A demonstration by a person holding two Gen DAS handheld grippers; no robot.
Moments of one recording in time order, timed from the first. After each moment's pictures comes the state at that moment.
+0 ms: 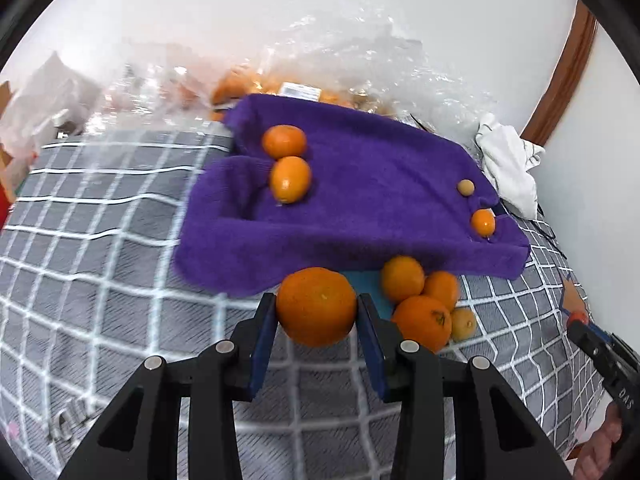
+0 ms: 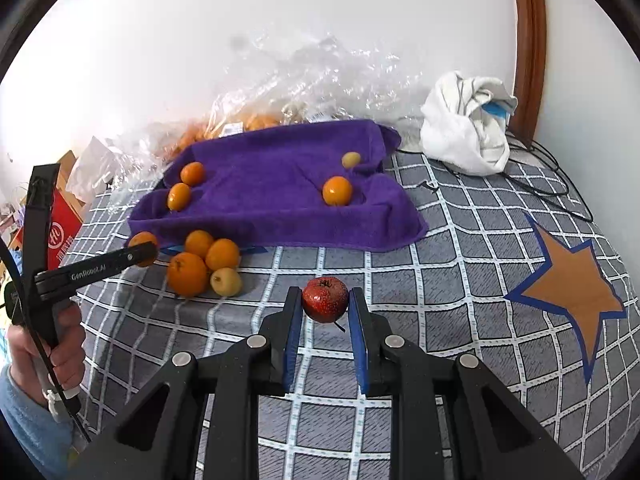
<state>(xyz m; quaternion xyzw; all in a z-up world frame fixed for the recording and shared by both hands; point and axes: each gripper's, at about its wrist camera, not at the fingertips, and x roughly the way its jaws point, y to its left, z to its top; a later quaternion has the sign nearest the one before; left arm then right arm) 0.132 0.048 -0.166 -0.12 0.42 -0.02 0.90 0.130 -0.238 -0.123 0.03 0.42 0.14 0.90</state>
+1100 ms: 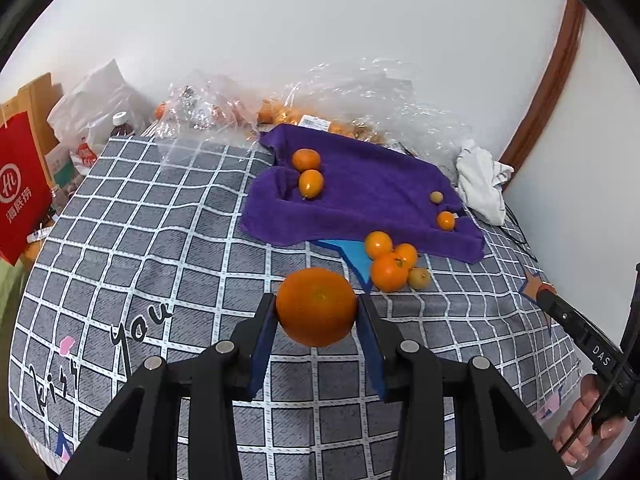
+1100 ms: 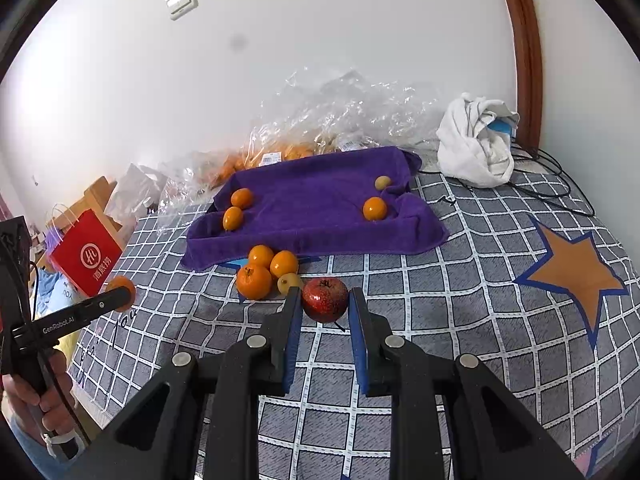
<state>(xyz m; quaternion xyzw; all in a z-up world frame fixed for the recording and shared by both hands) 0.030 0.062 -0.115 -0.13 0.38 -0.01 0.91 0.078 -0.233 -0.086 0.07 0.38 0.17 0.91</state>
